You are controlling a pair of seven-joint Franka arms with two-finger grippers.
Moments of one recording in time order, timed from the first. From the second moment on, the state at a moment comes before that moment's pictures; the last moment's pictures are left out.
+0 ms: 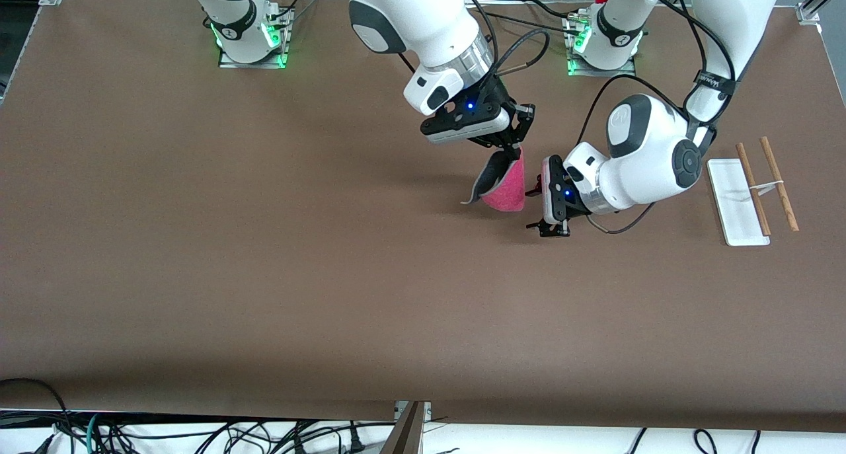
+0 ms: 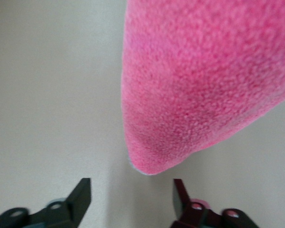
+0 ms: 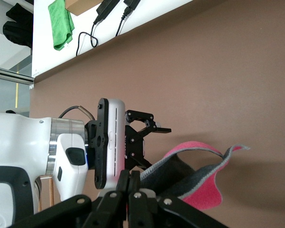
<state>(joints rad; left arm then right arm) 0.26 0.41 -0.62 -1.96 -0.36 2.33 1.44 0.71 0.62 0.24 -1.11 -0.06 2.34 1.06</state>
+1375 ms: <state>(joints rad) 0.26 0.44 -0.62 -1.91 -0.48 2.17 1.52 0.71 0.62 0.24 -1.11 -0.06 2.34 1.06</state>
